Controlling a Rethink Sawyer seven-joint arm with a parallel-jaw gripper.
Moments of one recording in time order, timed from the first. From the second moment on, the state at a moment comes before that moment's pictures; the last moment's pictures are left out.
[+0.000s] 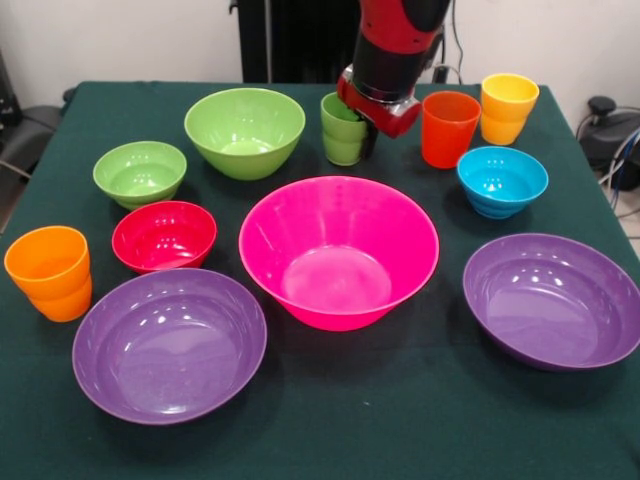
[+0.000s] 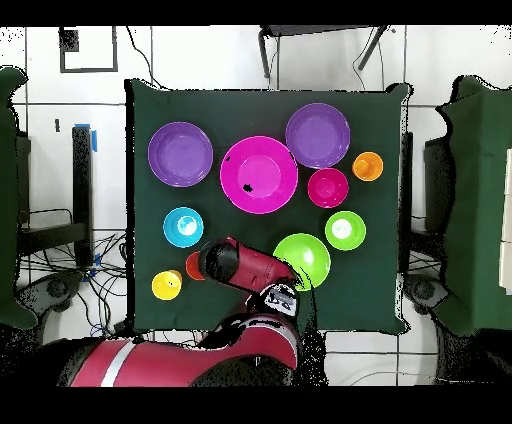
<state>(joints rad) 0.01 -0.41 -0.21 1.91 0.26 0.20 2.18</state>
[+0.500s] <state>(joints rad) 0.05 -0.46 -0.25 1.91 0.26 0.20 2.18</state>
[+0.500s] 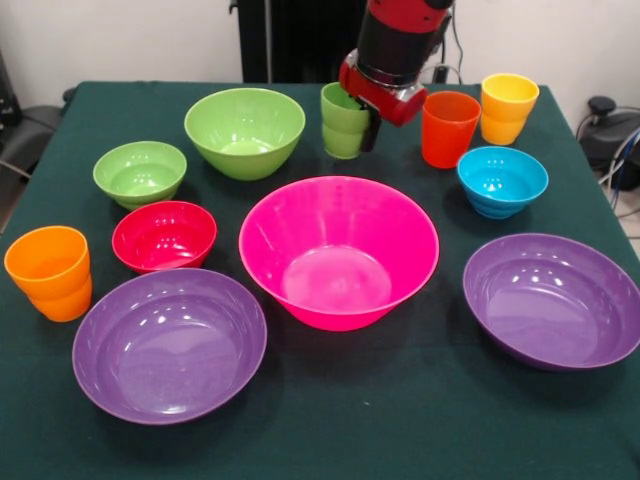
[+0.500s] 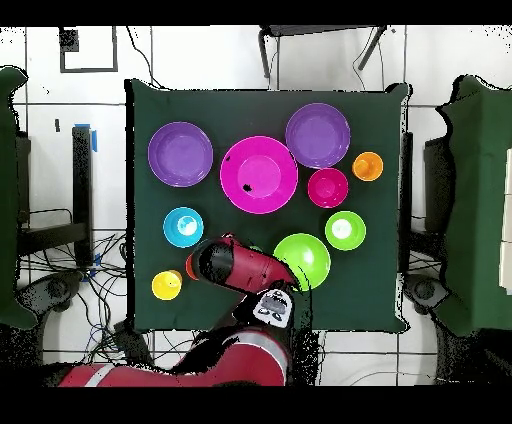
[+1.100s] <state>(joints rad) 0.10 -0.55 -0.30 1.91 0.20 0.31 2.18</state>
